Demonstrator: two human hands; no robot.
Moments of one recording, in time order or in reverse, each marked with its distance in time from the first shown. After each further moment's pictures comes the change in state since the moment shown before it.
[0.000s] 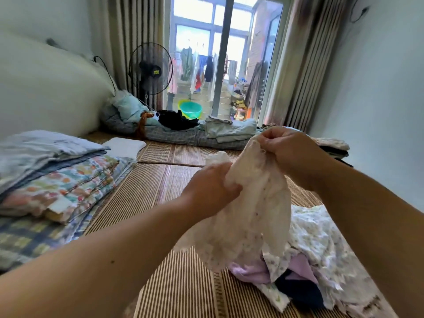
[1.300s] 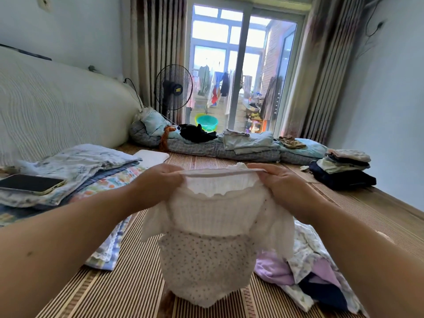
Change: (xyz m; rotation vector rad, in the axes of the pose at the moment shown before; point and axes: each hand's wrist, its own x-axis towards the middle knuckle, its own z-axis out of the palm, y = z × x) left_hand -0.067 -0.061 -0.138 -0.131 -0.066 -0.201; right_hand -0.037 0.015 0.052 -0.014 -0.145 0.022
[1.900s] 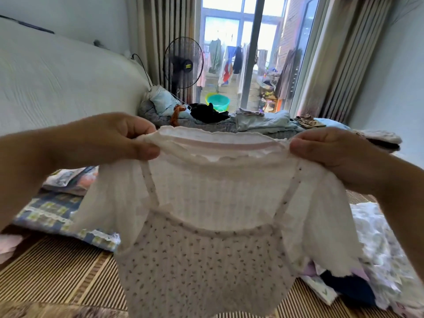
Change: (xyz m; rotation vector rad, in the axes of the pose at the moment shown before) left_hand -0.020 -0.008 -0.087 -0.055 -0.223 0.022; right_hand 0.000 -0.026 -0.028 -0.087 -0.301 -0.175
